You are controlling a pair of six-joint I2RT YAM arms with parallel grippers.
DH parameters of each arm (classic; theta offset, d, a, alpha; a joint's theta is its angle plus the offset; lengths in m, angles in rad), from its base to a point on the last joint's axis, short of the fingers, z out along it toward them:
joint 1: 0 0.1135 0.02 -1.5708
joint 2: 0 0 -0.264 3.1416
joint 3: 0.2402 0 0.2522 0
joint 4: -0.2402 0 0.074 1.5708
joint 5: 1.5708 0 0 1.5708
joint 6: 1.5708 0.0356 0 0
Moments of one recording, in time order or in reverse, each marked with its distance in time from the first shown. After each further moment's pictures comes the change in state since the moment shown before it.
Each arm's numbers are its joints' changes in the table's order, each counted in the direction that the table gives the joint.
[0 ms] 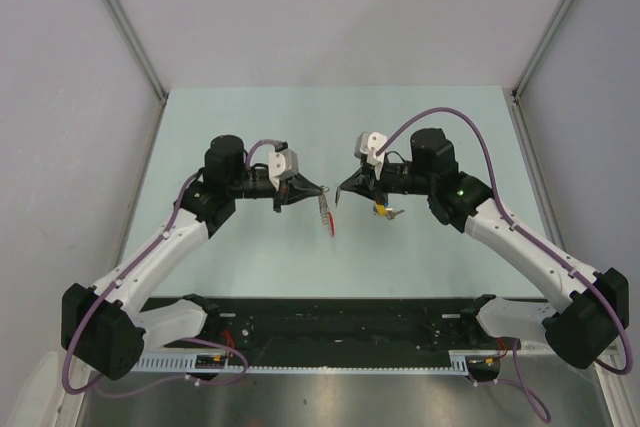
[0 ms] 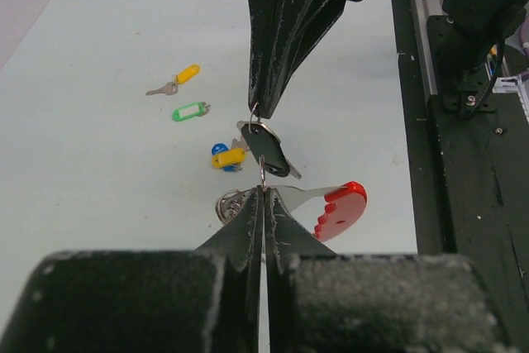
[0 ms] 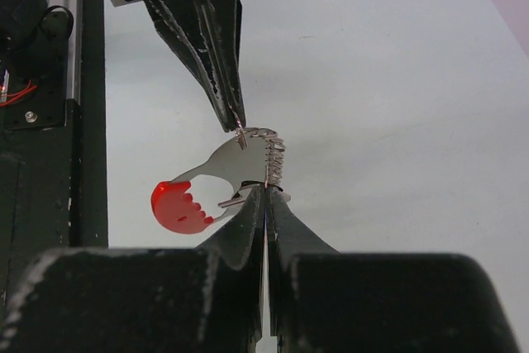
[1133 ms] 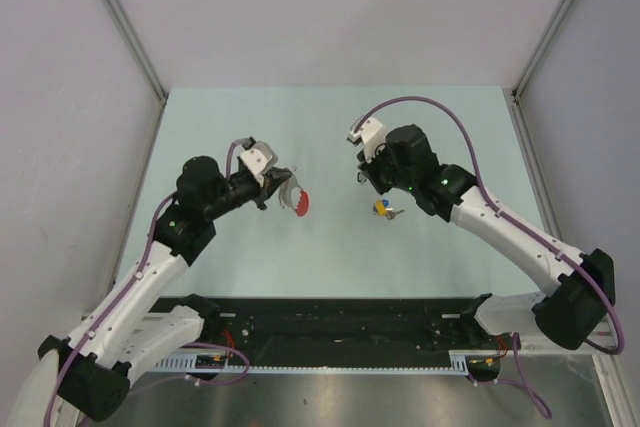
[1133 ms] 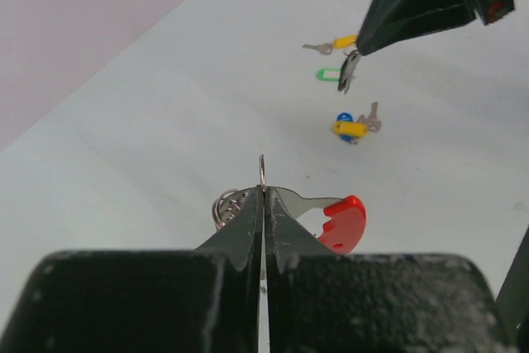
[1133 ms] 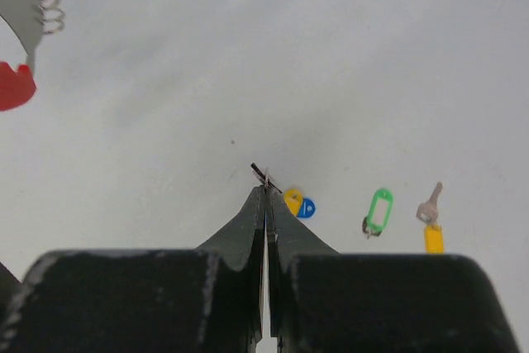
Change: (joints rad) left arm 0.000 -0.272 -0.101 -0.055 -0.564 -0.139; right arm 0.102 0.131 0.129 -0.260 0.705 0.141
